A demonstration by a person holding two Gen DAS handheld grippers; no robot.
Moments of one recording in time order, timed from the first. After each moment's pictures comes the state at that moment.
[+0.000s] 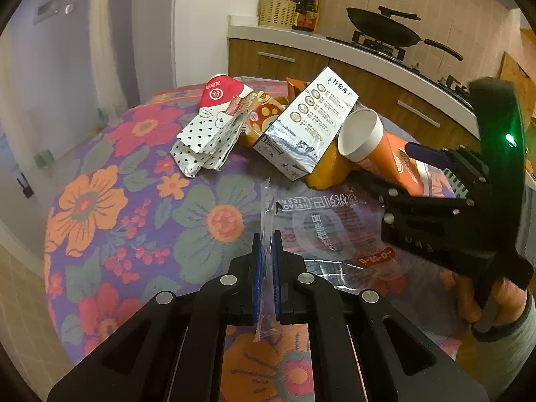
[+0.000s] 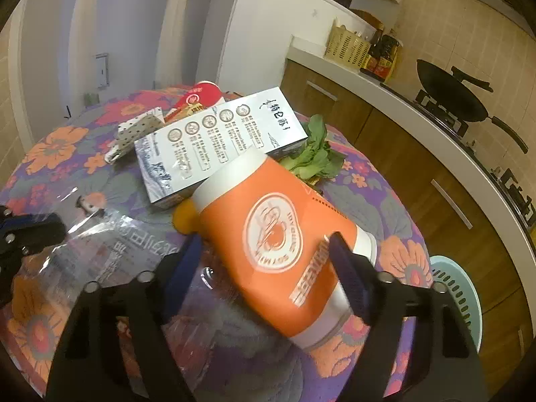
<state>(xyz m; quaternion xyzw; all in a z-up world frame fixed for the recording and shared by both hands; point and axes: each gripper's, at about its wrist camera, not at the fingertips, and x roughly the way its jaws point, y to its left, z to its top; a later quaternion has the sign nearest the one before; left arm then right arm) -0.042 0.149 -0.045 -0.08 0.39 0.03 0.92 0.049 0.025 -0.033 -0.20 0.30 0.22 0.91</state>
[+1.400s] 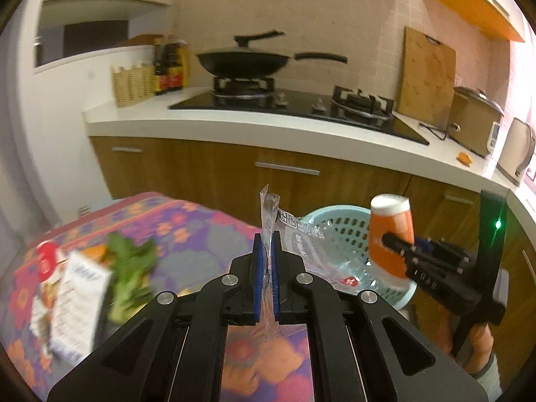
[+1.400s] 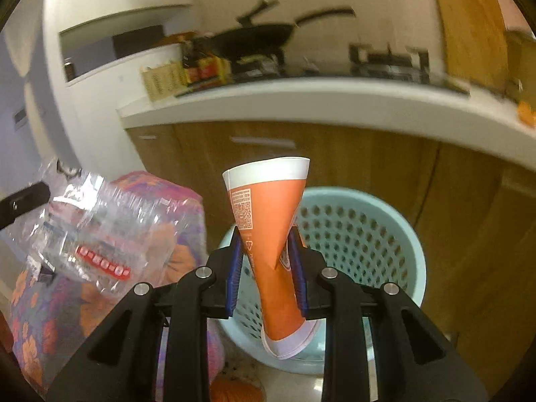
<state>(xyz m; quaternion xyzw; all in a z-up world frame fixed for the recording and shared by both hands) 0.093 -0.076 0.039 0.02 0.30 -0.15 0.94 0.098 -0.299 -0.032 0.11 0.30 0.06 0.95</state>
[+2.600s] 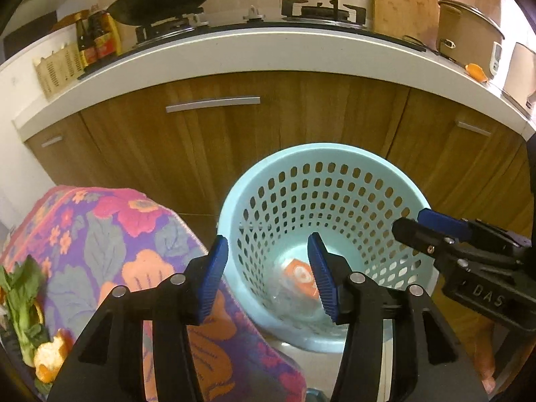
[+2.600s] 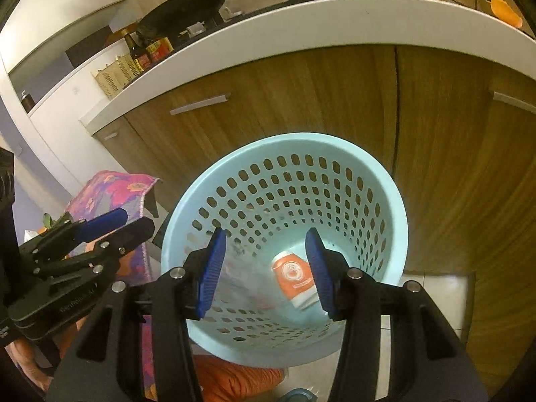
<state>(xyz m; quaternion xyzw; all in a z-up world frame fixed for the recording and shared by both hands) 0.167 -0.192 -0.056 0.11 0.40 -0.19 0.89 0.119 -0.359 -0.081 0.20 0.37 0.03 0.91</state>
